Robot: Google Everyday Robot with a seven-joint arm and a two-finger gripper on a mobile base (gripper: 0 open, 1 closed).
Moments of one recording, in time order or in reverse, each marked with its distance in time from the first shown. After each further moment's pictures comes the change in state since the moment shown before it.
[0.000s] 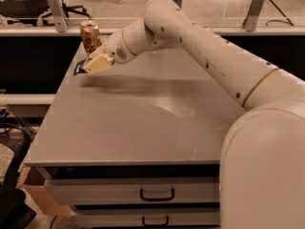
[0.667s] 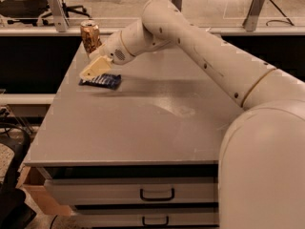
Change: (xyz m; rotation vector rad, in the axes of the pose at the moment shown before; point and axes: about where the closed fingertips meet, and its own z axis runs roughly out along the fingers) arm 0.000 0.003 0.006 -0.011 0.001 0.000
